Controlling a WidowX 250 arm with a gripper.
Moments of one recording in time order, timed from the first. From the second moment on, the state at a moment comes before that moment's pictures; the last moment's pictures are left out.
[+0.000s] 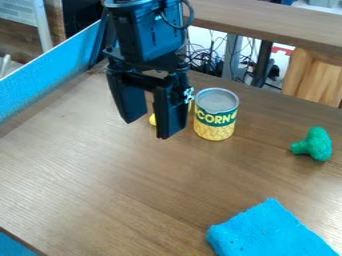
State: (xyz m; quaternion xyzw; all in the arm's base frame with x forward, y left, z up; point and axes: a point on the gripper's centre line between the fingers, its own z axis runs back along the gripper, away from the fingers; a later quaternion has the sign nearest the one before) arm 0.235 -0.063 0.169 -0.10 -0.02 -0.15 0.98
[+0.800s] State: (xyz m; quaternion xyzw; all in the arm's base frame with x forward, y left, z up) arm 0.258 -0.160 0.084 -0.02 -0.01 -0.19 0.98
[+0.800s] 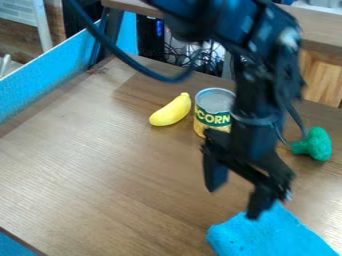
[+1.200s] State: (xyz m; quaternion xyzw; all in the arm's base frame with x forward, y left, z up) arm 0.274 -0.208 0.064 -0.01 -0.06 -0.21 0.98
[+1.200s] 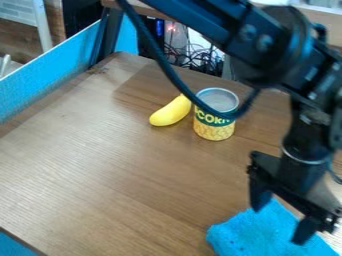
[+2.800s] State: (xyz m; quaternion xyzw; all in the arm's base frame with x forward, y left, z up) arm 0.274 -0.007 0.022 0.00 -0.07 0.02 1.00
